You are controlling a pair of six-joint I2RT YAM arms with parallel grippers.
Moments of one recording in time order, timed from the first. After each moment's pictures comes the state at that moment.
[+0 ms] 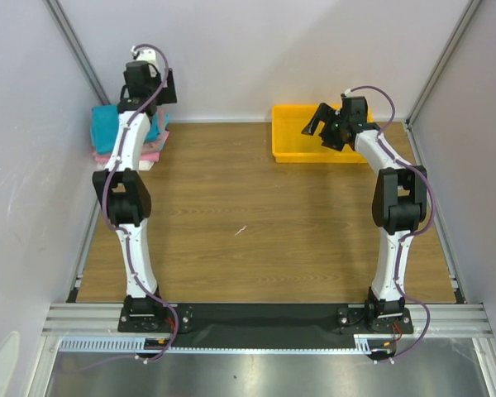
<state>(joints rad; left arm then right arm) 0.03 2.26 2.32 -0.41 -0.11 0.02 0.12 2.14 1.80 -0.32 -0.30 0.56</state>
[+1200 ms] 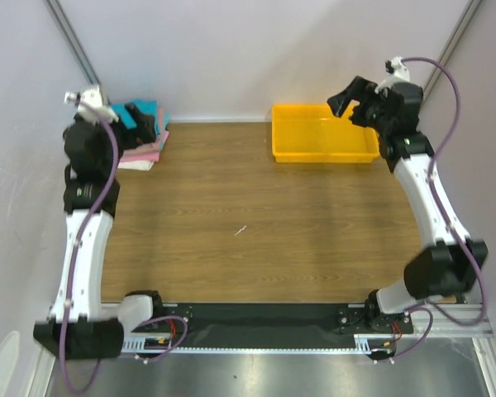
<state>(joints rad) 0.04 1.16 1.34 -0.23 0.09 -0.20 0.09 1.57 1.58 -0.22 -0.26 0.46</state>
